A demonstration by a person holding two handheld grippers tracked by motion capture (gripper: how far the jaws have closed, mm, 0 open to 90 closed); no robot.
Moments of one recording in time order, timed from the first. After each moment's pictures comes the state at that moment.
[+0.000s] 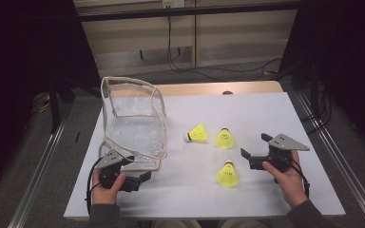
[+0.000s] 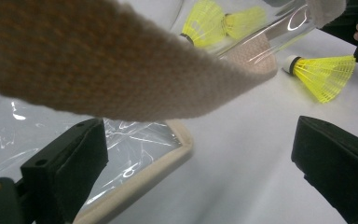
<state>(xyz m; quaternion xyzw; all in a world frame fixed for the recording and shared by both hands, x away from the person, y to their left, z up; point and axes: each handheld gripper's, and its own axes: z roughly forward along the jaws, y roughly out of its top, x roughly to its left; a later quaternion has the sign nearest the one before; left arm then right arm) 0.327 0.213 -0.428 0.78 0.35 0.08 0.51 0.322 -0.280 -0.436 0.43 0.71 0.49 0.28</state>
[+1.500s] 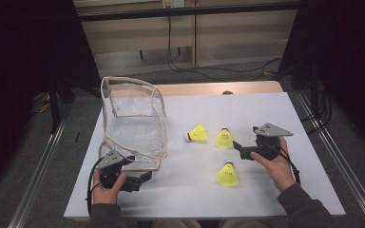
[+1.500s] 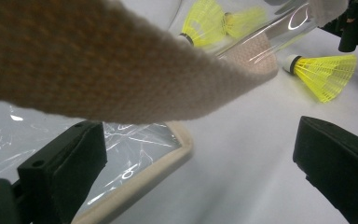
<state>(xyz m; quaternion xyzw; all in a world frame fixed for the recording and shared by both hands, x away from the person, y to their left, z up) 0.328 0.211 -0.429 0.78 0.35 0.08 0.51 0.357 -0.261 -0.432 0.44 0.74 0.44 0.27</state>
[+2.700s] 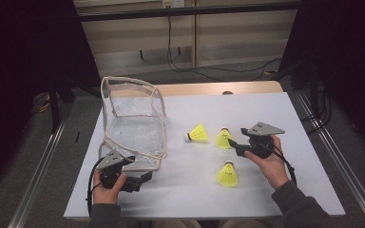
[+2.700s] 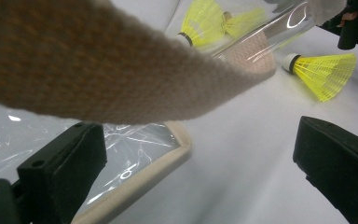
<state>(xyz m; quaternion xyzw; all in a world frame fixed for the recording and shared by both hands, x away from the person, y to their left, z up) 0.327 0.210 -0.429 0.78 0.35 0.08 0.51 0.360 -0.244 -0.426 0.41 0.76 0.44 0.26</state>
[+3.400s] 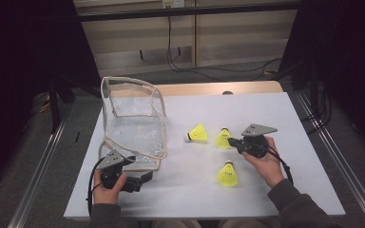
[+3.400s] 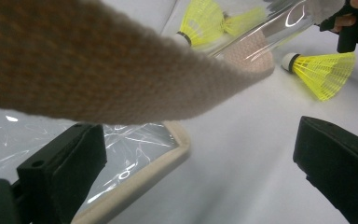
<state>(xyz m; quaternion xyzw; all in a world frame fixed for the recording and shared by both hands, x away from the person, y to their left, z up) 0.327 0.209 -0.430 0.79 0.35 0.08 0.51 0.365 -0.233 -0.433 0.40 0.79 0.42 0.20</state>
